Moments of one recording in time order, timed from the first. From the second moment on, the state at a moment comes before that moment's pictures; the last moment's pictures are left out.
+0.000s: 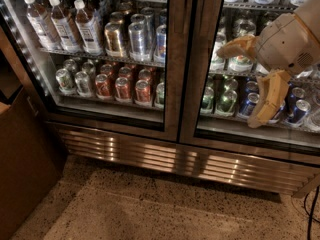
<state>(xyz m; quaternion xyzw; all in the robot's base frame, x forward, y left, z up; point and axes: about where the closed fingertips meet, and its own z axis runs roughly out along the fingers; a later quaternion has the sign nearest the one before) 0.462 -0.143 0.946 -0.71 0.62 0.21 0.27</state>
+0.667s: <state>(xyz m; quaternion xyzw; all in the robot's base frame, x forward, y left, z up) 0.465 -0.140 0.944 -0.71 0.59 0.26 0.30</state>
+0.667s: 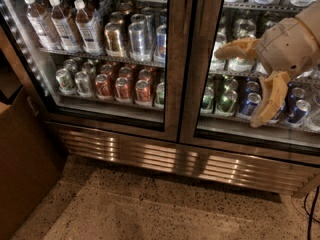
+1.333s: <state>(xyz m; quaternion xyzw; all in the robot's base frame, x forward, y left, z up) 0.484 -0.139 0.942 -0.67 0.48 0.40 0.41</state>
